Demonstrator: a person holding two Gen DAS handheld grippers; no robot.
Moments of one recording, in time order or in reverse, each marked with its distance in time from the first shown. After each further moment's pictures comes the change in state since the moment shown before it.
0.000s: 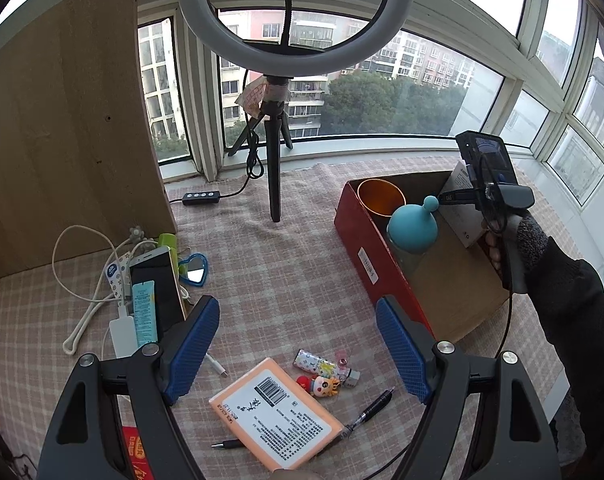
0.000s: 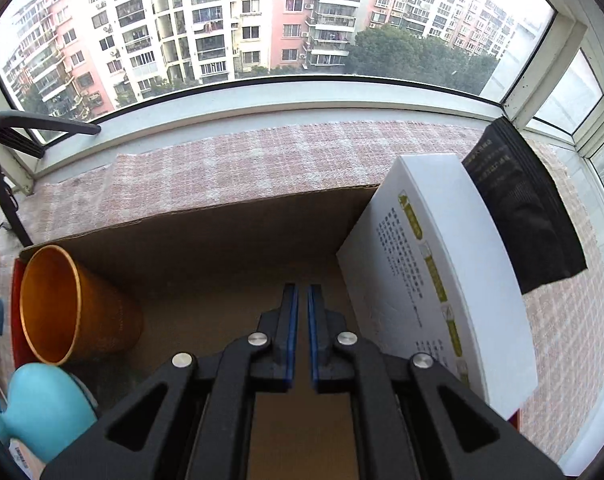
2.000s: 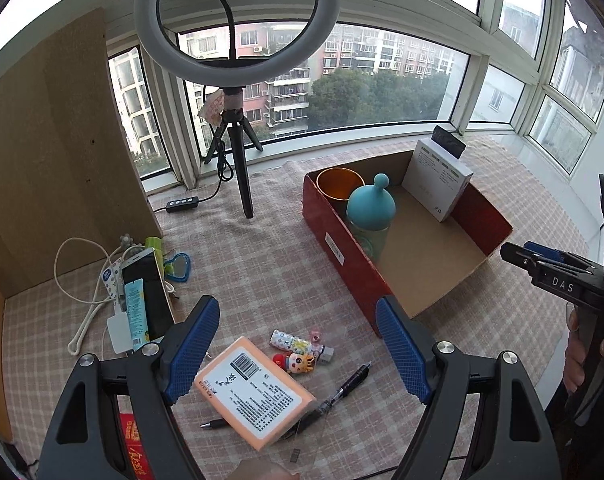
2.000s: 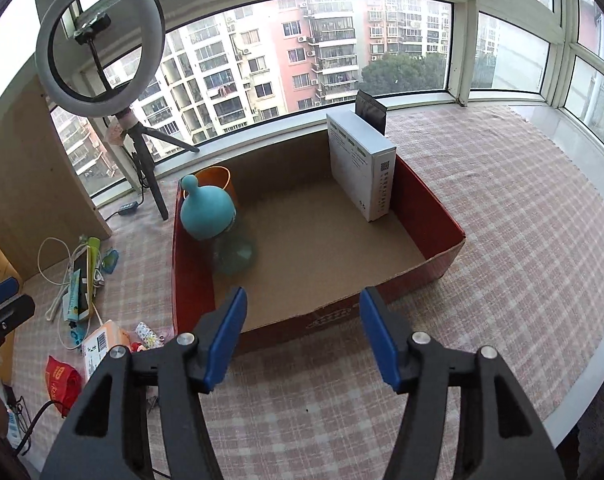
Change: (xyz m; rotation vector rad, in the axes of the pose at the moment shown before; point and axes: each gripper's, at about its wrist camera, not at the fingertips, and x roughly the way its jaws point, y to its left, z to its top) left arm -0.035 -0.050 -0.023 0.129 -0.019 -0.022; right arm -0.202 -0.027 -0.201 0.152 -0.207 0.122
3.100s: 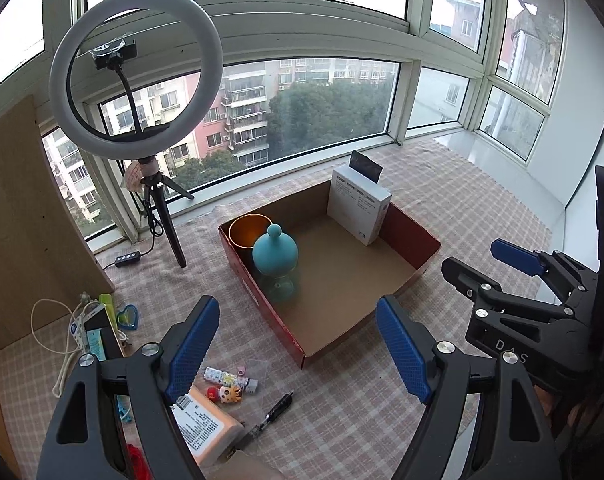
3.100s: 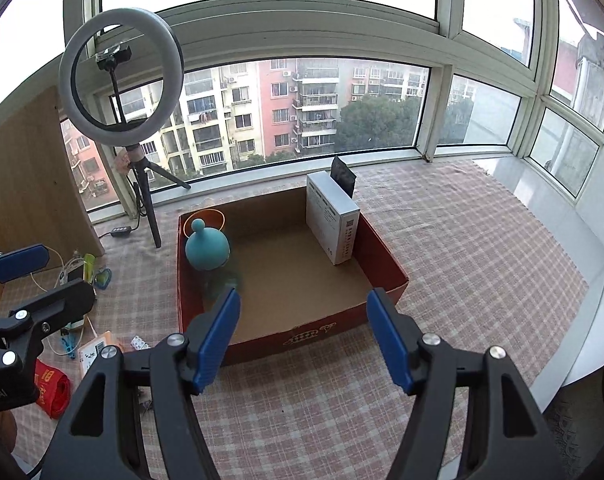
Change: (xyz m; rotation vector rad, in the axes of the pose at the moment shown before) left arm -0.027 -0.080 0.038 0.101 -0.054 -0.100; right arm -0.062 0.017 0.014 -0.067 -0.129 -0.130
